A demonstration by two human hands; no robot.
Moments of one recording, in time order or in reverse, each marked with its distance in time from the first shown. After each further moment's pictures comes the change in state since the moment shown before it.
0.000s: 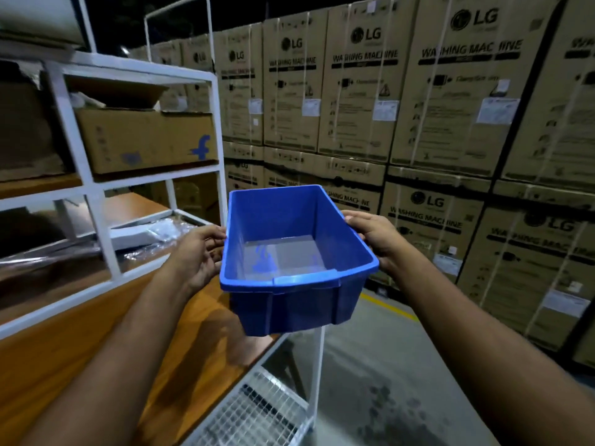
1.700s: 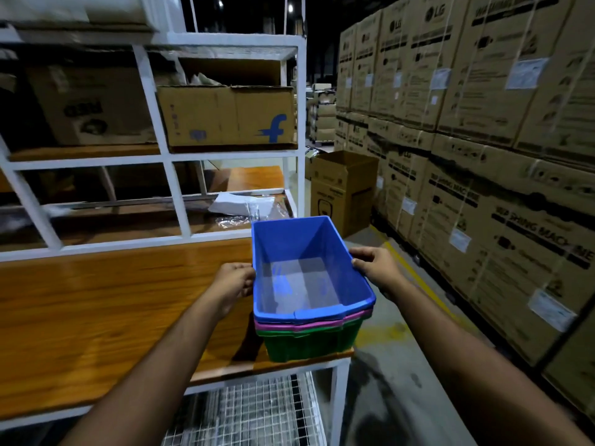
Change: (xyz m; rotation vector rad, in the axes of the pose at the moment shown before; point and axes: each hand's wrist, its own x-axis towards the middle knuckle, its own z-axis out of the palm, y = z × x) left_hand 0.205 -0.153 0.115 0.372 0.744 0.049; right_hand 0.399 0.135 -0.055 -0.485 -0.650 -0.055
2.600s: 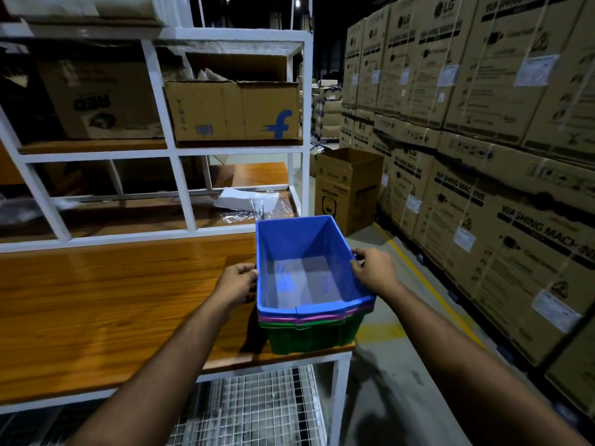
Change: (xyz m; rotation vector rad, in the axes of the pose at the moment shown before) left_hand -0.008 -0.016 0.003 0.060 0.100 -0.038; right_hand -0.017 -0.010 0.014 -0.611 0.054 -0.134
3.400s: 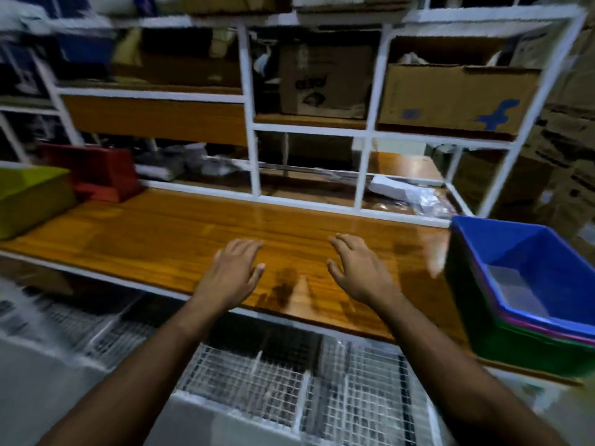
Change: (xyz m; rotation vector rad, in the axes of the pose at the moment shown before) left_hand -0.125 -0.092 -0.415 1.207 0.405 0.403; right_hand -0.149 -0.360 0.211 -0.183 -0.112 -0.779
